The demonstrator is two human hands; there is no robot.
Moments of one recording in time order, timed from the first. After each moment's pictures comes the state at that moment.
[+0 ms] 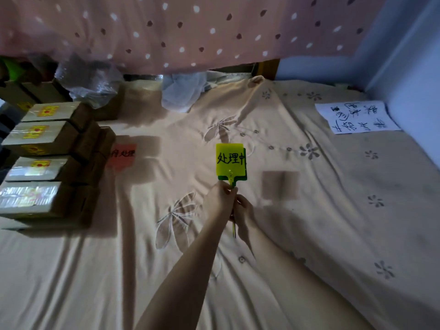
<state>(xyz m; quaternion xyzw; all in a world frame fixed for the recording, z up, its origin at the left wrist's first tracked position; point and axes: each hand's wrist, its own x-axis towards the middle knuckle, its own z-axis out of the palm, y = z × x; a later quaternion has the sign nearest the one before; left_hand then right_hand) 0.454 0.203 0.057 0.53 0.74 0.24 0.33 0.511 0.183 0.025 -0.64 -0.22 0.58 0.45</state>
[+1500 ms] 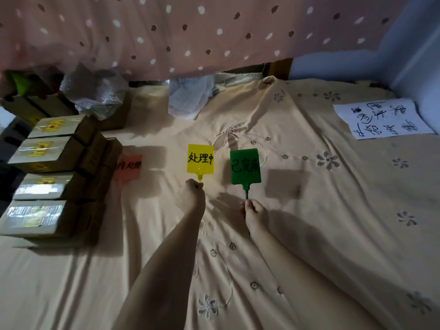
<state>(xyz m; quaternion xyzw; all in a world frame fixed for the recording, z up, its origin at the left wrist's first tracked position) 0.376 0.288 0.027 0.44 0.85 0.20 0.21 0.522 0.233 0.002 -0.70 -0.29 0.49 0.44</state>
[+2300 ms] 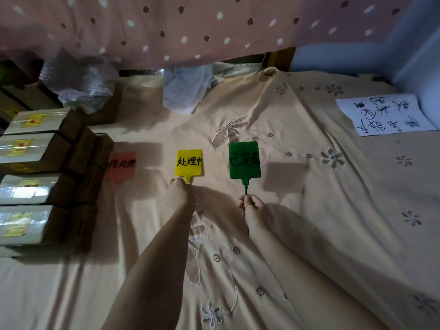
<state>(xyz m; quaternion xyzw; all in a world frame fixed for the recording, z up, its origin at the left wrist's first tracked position) 0.336 0.317 -0.005 0.46 0.86 0.13 0.19 0.509 0.253 -0.005 -0.69 -0.26 0.50 0.46</state>
